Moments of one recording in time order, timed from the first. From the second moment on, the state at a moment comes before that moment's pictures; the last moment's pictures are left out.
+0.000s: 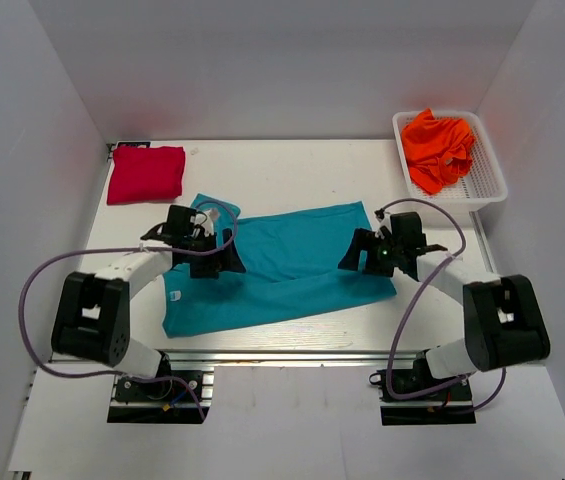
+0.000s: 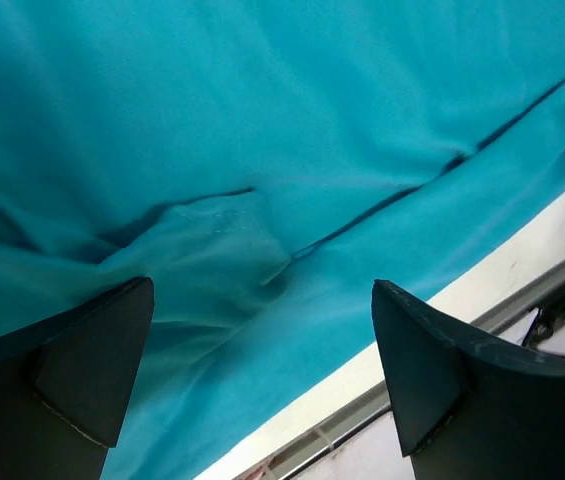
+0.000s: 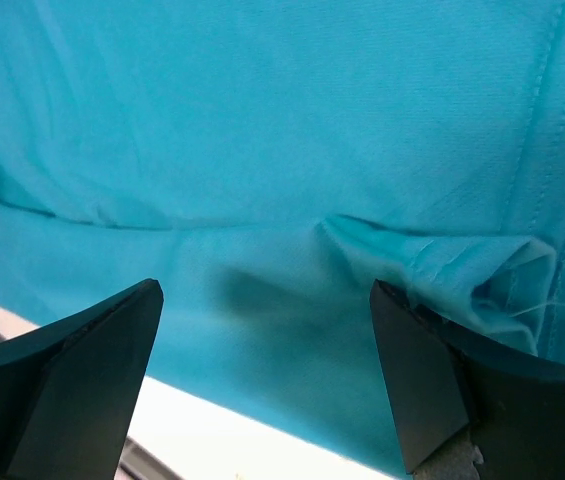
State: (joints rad) left arm -0.21 1.49 0.79 -0.35 0.48 -0.32; right arm 0.23 1.44 0.65 -0.10 -0.43 0.37
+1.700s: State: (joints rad) left arm -0.11 2.30 1.79 -0.44 -0.11 -0.24; right arm 0.24 2.05 1.48 -0.26 -0.04 0.31
